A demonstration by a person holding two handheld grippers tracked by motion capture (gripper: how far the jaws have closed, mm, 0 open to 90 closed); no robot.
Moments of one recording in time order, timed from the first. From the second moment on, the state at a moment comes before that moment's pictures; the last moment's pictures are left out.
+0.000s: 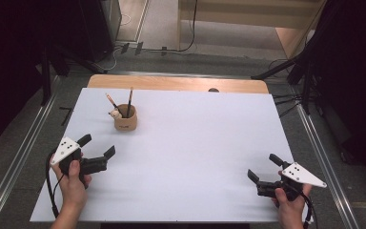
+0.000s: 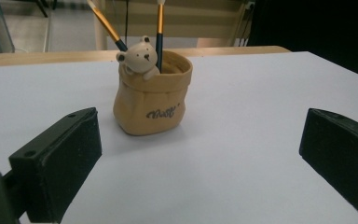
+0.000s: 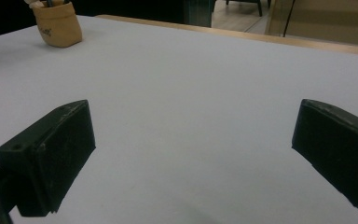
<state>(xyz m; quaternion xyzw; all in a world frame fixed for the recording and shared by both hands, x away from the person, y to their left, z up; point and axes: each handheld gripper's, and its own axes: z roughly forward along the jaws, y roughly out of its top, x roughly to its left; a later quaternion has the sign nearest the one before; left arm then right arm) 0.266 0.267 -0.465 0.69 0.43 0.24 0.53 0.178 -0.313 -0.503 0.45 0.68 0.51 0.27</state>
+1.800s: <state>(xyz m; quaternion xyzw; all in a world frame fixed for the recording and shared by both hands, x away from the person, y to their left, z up) 0.205 0.320 -0.478 0.69 0.43 0.24 0.53 0.176 -0.316 -0.505 0.48 0.66 0.51 0.26</state>
